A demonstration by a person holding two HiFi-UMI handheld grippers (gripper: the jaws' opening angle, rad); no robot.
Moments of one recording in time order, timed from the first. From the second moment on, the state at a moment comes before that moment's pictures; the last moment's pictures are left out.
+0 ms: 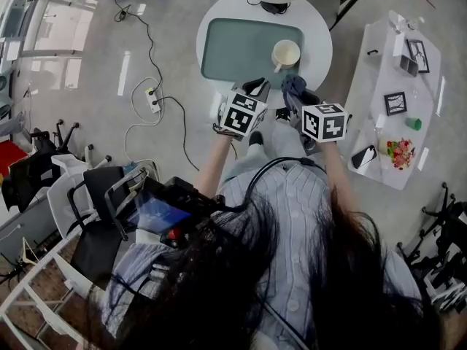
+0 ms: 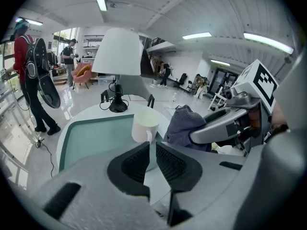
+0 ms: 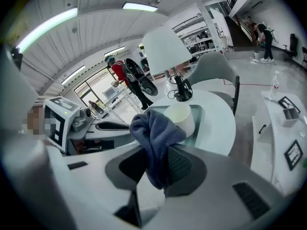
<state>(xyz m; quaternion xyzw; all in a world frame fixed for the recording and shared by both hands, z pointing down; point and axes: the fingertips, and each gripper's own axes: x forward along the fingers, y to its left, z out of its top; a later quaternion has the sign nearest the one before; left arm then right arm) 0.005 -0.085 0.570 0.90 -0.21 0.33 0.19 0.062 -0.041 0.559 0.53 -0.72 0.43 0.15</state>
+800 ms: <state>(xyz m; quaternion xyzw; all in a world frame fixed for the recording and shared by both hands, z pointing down) 0.044 -0.100 0.634 0.87 -0.15 0.43 0.19 0.061 -0.066 0.609 0.47 -0.73 0.45 0.23</state>
